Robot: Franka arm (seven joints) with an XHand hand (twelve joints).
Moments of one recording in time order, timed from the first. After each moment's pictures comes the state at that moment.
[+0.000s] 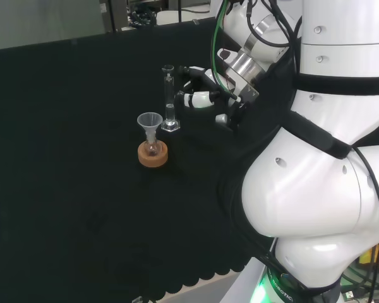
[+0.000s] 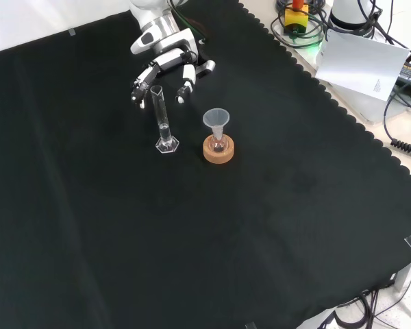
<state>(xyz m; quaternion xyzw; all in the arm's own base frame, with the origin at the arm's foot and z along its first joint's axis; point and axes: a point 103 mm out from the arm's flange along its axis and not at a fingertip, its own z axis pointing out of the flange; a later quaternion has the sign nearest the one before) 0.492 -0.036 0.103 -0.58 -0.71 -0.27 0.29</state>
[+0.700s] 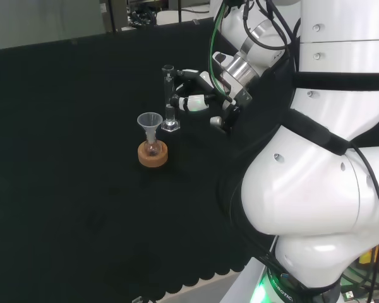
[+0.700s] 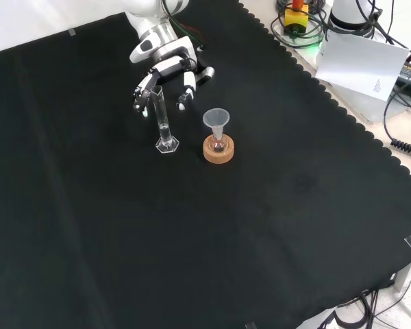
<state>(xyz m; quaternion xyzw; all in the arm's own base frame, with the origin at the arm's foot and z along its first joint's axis) 0.502 -0.021 0.093 -0.55 -0.71 -0.30 0.32</state>
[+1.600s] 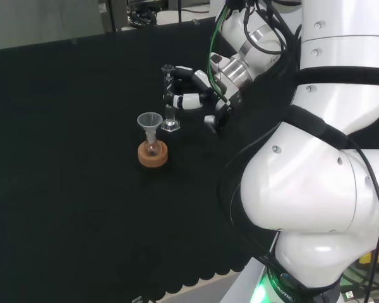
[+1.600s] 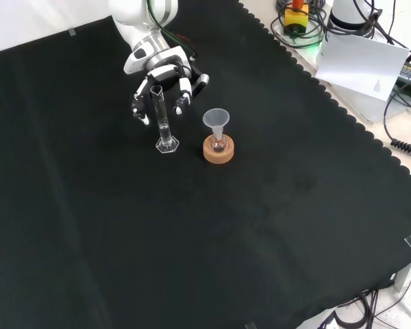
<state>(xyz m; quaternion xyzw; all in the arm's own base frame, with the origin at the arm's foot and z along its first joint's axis) 0.521 -0.004 0.090 -0.48 -0.71 -0.37 0.36</state>
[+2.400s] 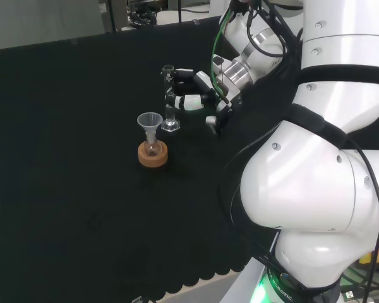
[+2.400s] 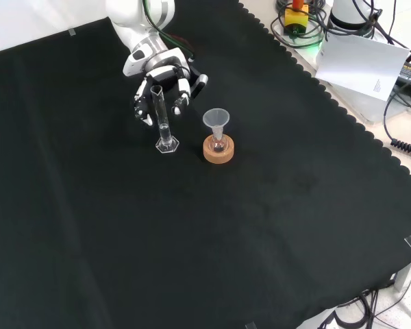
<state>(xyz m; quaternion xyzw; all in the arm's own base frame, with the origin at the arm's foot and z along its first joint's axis) 0.522 -0.007 0.087 -0.47 -0.70 -0.38 0.37</state>
